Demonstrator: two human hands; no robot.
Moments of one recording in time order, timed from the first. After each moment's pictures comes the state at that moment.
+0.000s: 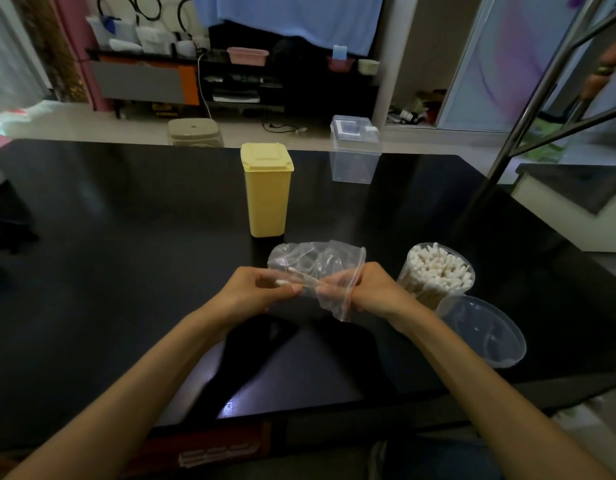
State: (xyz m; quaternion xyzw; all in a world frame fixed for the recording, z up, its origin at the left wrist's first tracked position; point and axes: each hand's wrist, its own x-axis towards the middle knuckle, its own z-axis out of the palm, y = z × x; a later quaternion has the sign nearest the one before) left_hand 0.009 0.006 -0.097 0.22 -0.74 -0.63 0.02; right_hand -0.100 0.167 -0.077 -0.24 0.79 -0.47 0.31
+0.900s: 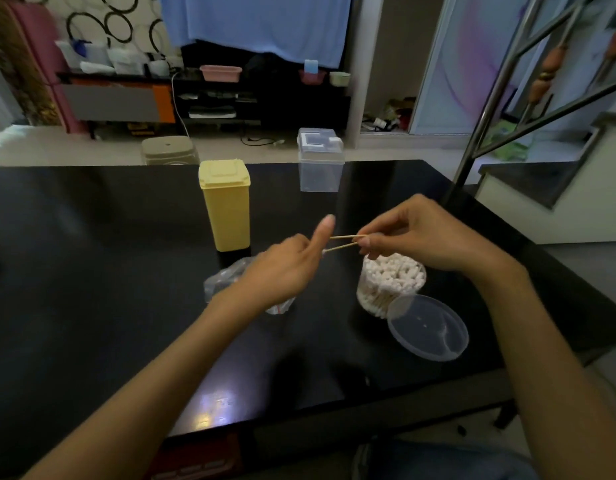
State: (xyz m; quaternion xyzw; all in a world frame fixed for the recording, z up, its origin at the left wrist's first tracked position) left_hand -0.043 0.088 -0.018 0.17 -0.90 -0.41 0.03; right_hand -0.139 0.249 0.023 -0.39 0.85 -0.33 0.13
